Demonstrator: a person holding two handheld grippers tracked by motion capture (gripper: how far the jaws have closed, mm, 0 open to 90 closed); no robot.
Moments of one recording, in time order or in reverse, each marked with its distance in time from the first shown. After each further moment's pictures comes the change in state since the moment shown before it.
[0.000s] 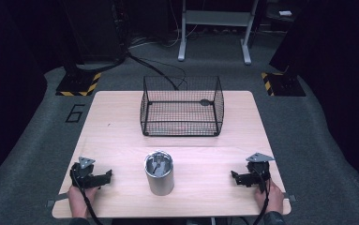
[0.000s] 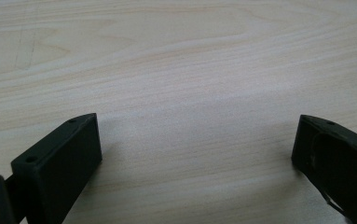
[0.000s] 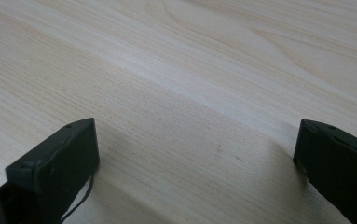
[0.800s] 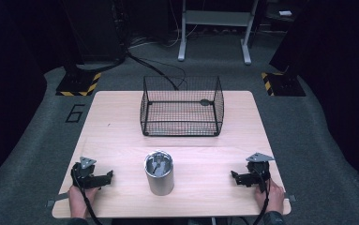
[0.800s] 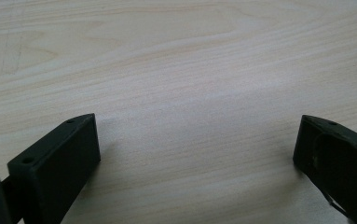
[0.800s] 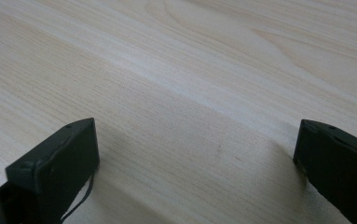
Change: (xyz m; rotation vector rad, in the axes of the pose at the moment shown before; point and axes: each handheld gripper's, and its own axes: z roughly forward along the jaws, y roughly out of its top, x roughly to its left) left arm -0.001 0.000 0.000 0.002 -0.025 0.027; right arm 0.000 0.000 0.000 0.001 0.004 0.000
